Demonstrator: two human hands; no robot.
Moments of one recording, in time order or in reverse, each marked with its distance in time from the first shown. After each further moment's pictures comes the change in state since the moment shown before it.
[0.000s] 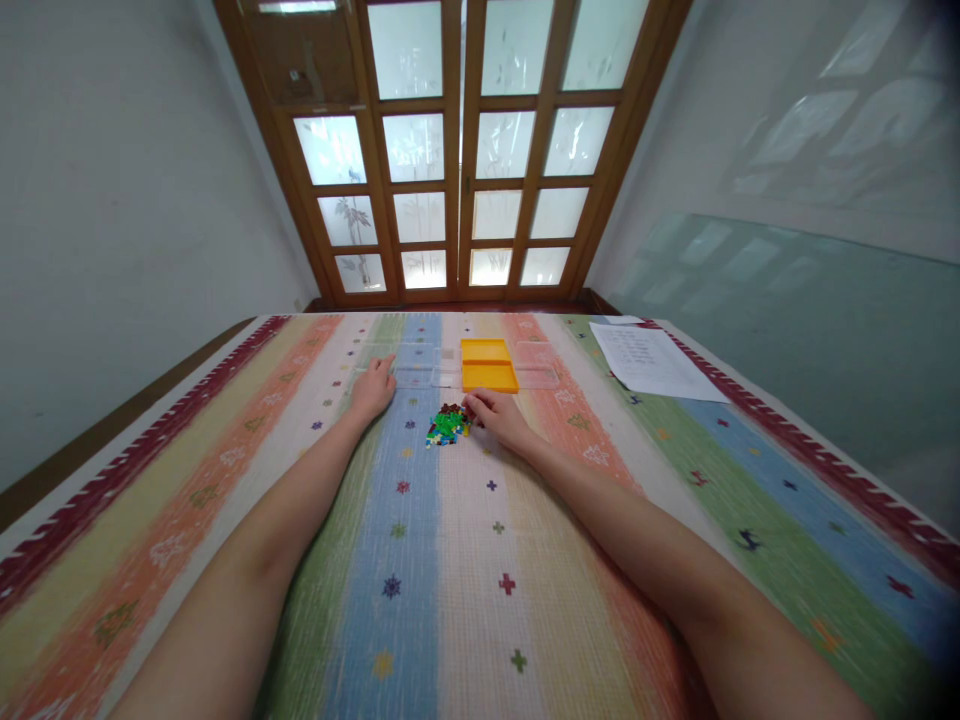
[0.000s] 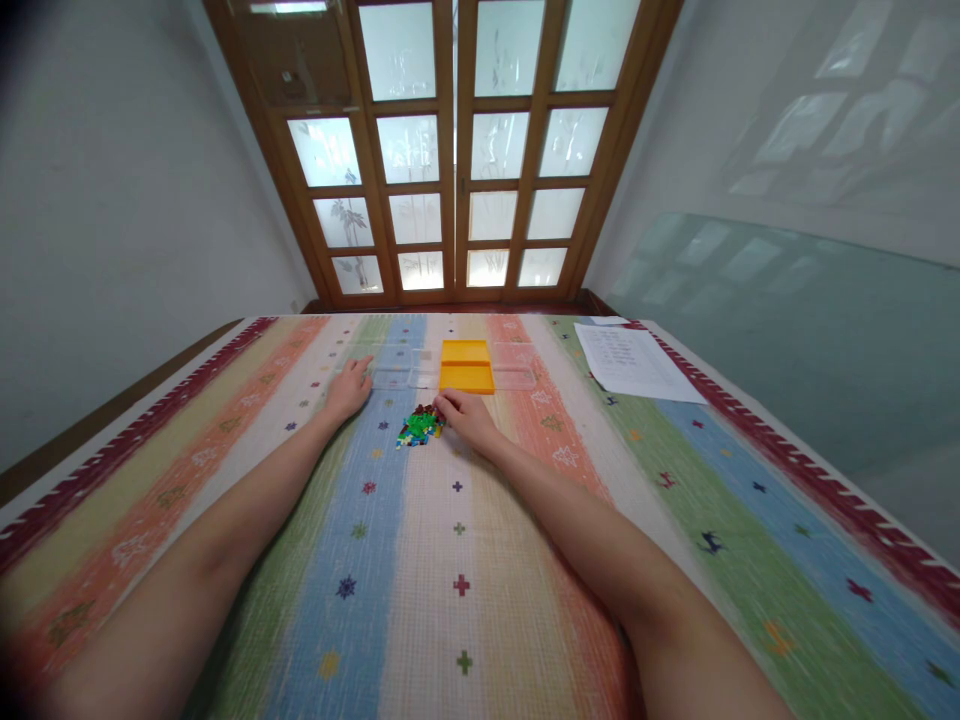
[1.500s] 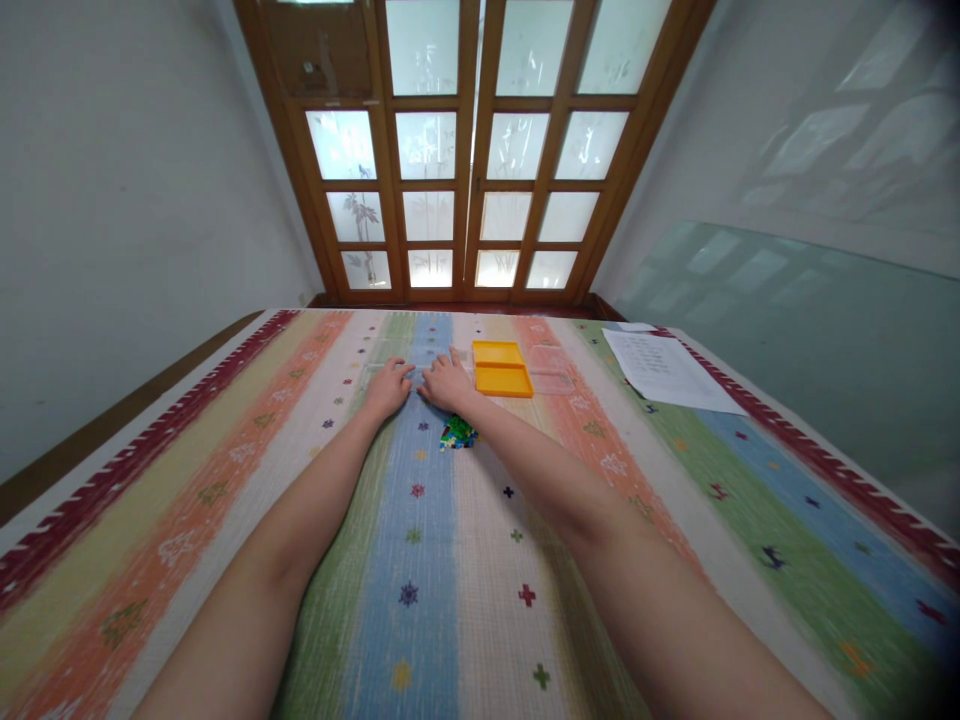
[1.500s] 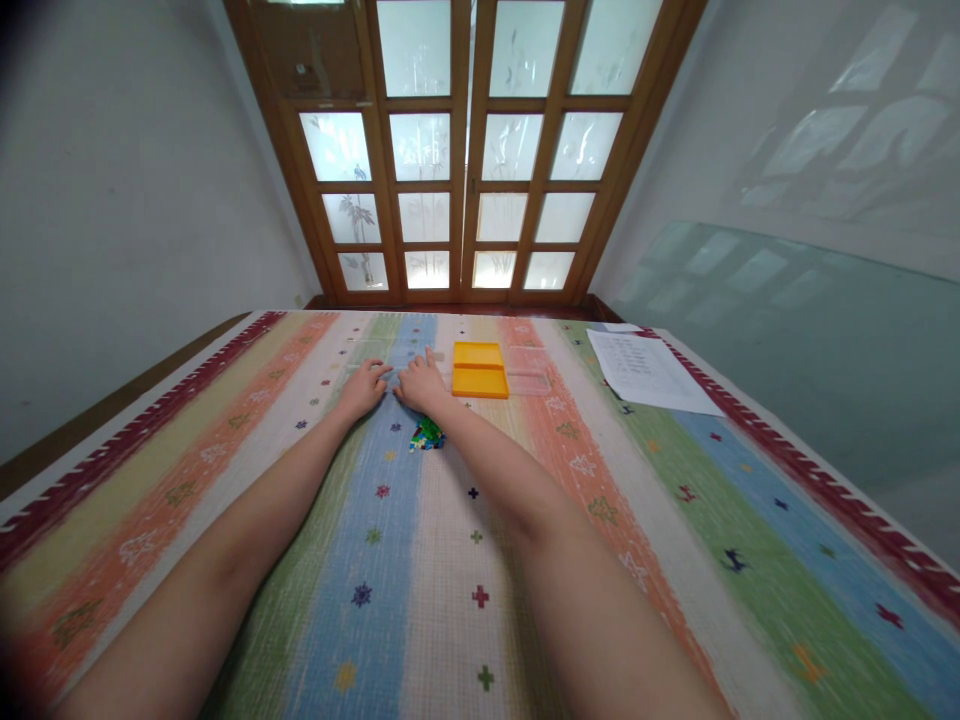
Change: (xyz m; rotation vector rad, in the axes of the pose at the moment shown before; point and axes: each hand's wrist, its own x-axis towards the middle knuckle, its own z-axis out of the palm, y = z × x) left_hand 0.005 -0.003 0.005 -0.112 -0.052 0.066; right_hand 0.125 -0.006 0.093 -1.096 -0.152 -0.317
